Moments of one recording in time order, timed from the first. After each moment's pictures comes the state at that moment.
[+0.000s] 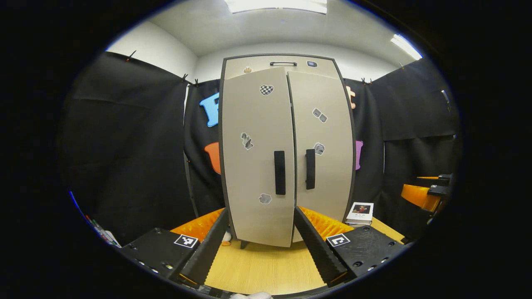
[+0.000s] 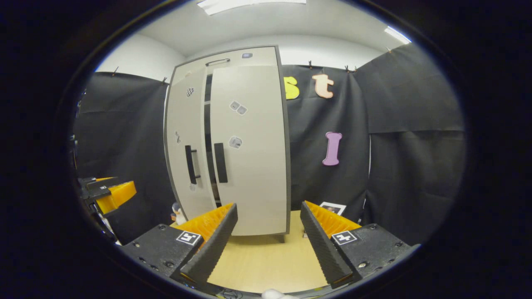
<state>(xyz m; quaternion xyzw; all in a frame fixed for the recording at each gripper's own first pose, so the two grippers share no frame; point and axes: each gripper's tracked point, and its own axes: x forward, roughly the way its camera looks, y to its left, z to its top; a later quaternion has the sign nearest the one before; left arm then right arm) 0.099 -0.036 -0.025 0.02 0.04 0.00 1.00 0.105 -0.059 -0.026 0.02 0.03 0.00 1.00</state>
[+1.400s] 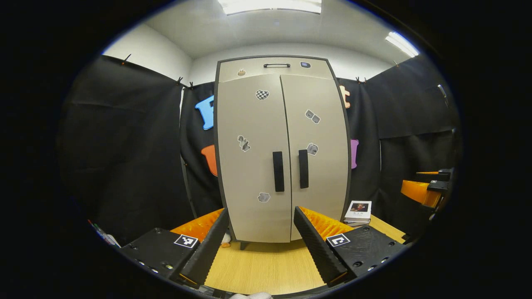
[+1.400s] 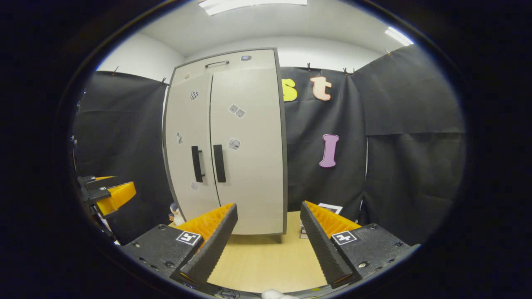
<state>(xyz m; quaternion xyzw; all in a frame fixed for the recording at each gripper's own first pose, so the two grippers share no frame) 0.094 -0.042 -0.024 0.03 0.03 -0.01 1.00 0.096 -0.061 -0.023 0.02 0.03 -0.01 1.00</state>
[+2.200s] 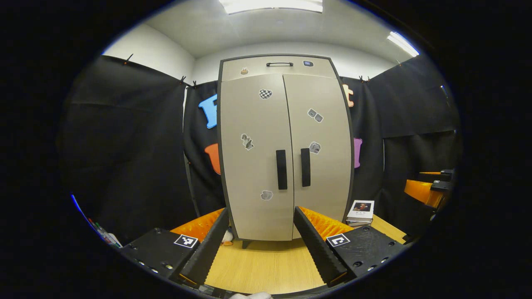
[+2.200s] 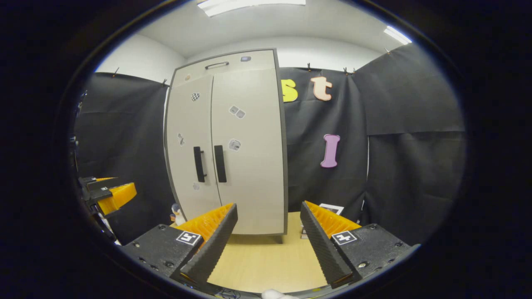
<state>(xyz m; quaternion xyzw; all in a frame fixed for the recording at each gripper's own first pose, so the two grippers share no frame) 0.091 -0.036 -0.027 0.03 0.04 0.01 1.00 0.097 -0.063 -0.022 0.02 0.03 0.00 1.00</state>
